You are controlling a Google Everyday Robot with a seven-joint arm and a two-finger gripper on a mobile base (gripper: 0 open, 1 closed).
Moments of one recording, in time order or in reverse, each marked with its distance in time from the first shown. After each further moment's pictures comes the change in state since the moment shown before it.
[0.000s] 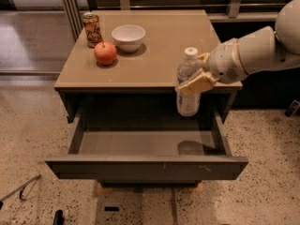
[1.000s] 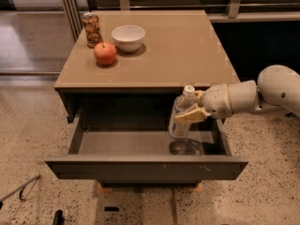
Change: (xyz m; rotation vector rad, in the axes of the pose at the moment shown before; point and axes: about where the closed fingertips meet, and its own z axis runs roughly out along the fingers) arm 0.093 0.014 0.068 -0.075 -0.178 0.087
